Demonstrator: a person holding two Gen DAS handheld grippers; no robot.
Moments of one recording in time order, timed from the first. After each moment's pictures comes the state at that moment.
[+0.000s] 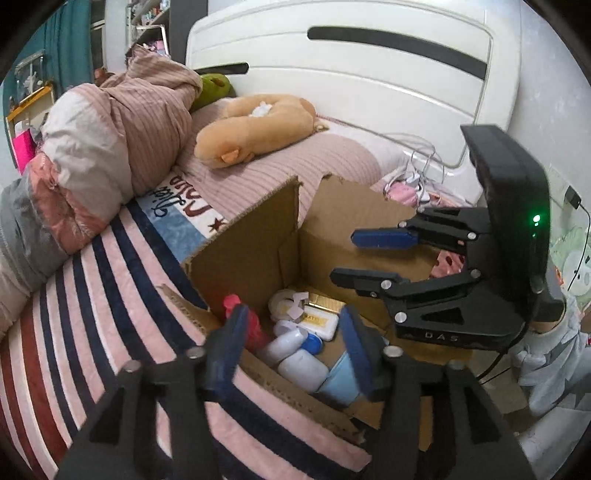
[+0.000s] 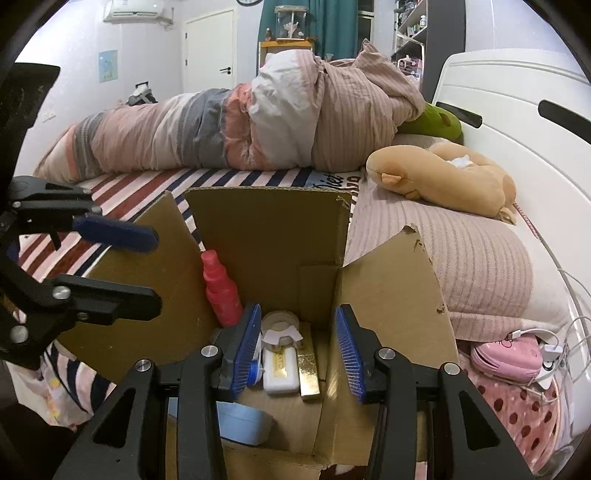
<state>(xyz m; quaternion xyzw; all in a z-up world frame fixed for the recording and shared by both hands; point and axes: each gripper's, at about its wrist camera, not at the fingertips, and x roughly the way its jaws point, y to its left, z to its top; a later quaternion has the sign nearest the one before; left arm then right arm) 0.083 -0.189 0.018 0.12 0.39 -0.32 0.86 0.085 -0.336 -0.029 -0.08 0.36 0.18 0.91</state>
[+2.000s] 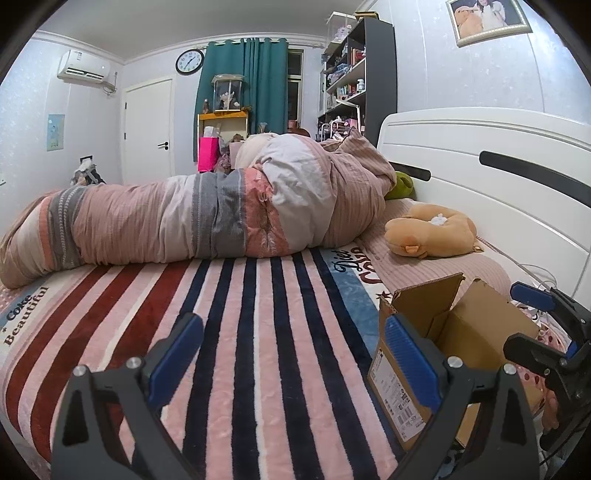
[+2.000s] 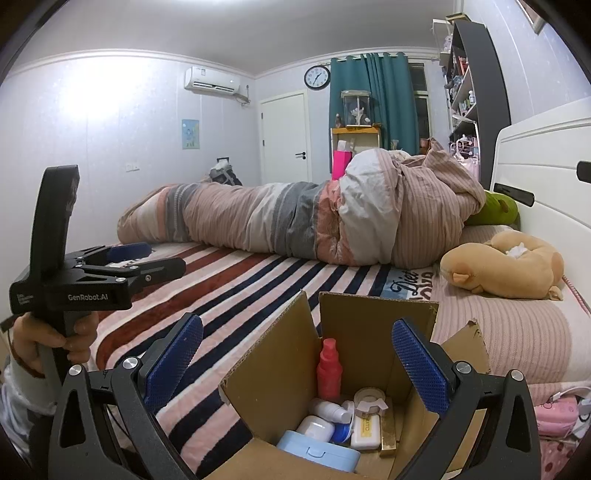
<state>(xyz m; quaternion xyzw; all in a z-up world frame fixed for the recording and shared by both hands) -0.002 -0.072 0.039 -0.02 0.22 0.01 0.97 0.024 -0.320 0.019 -0.03 0.18 0.33 0.92</state>
